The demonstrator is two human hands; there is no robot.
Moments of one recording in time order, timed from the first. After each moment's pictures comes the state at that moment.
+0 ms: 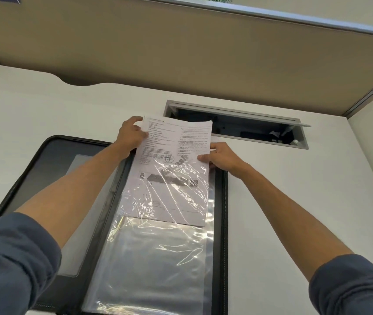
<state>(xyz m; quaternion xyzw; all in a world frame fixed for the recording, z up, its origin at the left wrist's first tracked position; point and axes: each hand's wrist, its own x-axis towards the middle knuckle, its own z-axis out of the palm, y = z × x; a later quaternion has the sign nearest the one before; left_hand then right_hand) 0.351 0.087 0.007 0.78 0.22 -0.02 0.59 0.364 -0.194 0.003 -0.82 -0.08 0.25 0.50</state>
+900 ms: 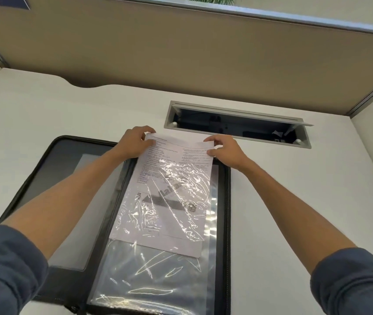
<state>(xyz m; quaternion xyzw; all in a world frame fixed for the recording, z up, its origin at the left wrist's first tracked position) 0.330 0.095 0.012 0.93 0.06 -0.05 0.35 0.376 -0.198 -0.004 -0.88 -0.13 0.14 0.43</state>
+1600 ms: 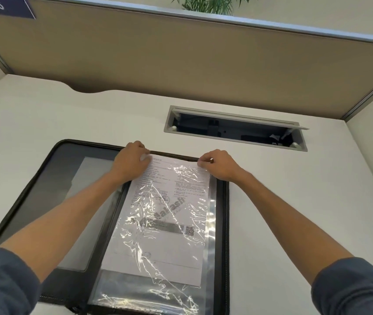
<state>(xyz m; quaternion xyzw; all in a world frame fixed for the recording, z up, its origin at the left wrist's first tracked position) 0.286 0.089 -0.003 0.97 0.03 0.00 0.23 0.347 -0.193 -0.001 -0.91 -0.19 0.17 0.31</state>
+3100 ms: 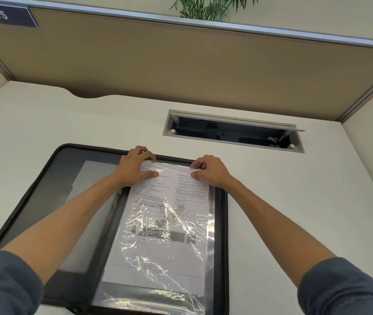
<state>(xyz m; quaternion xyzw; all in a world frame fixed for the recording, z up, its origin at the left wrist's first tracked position) 0.281 0.096 -0.015 0.96 -0.03 -0.05 0.27 0.335 -0.178 -0.011 -0.92 -0.16 0.17 0.33</state>
